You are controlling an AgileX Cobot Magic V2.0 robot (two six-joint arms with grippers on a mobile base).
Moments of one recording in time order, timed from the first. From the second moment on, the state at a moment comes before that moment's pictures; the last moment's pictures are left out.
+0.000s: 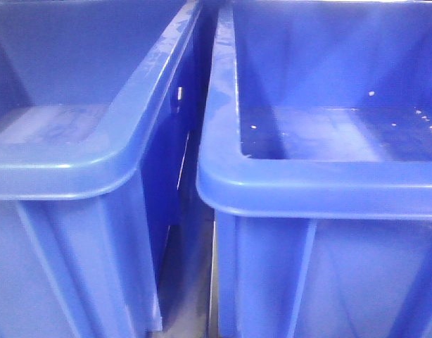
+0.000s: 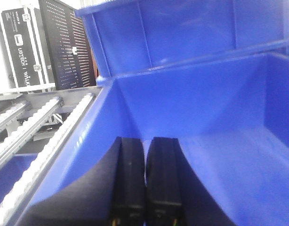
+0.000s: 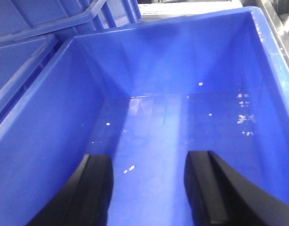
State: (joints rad) left arm -0.05 0.03 0.01 0.17 -0.15 -0.07; right arm 0.10 0.44 -0.48 0.34 0.31 -0.07
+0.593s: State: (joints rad) left arm -0.05 0.00 0.01 0.09 -0.03 -0.07; right arm 0.10 0.44 -0.48 0.34 0.31 -0.07
